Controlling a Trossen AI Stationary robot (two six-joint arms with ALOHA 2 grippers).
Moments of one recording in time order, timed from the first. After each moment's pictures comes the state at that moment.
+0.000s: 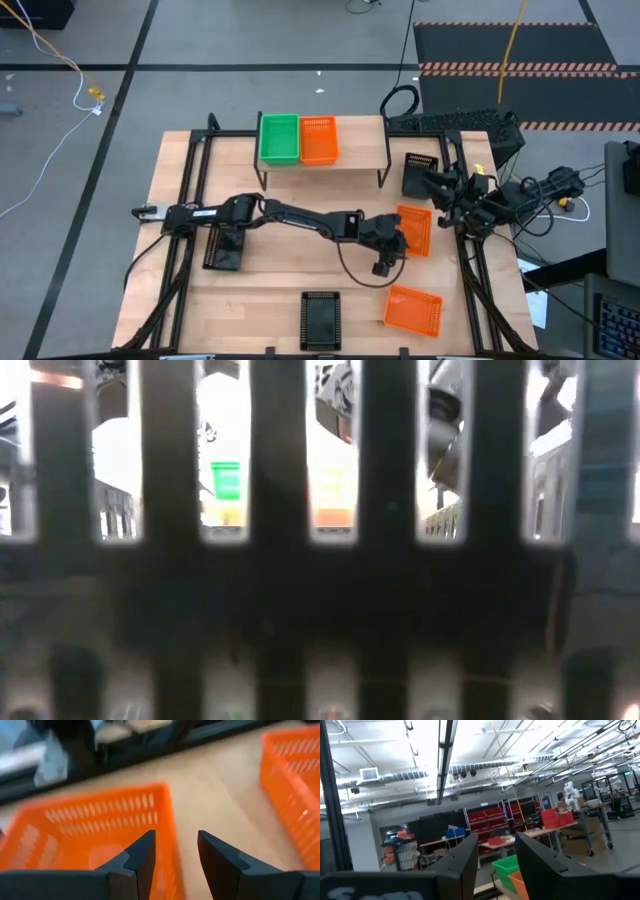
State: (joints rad) left arm -0.09 2.59 2.16 -0.09 0.12 0.24; right arm 0.38 0.34 0.20 0.69 0.68 -0.09
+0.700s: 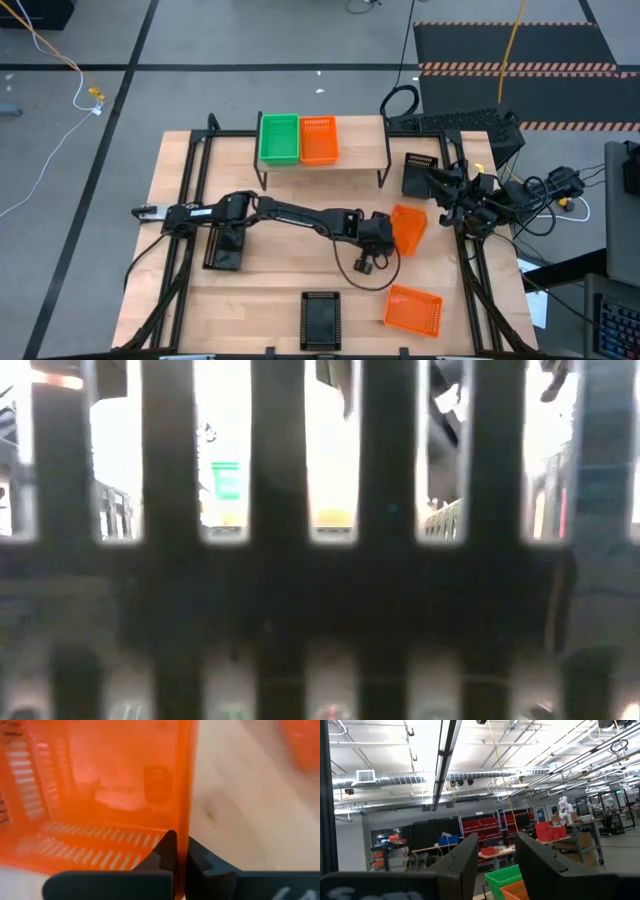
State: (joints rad) left arm -0.11 2.48 2.17 -0.55 0.02 0.39; right arm 0.38 0.34 0.20 0.75 0.68 -0.20
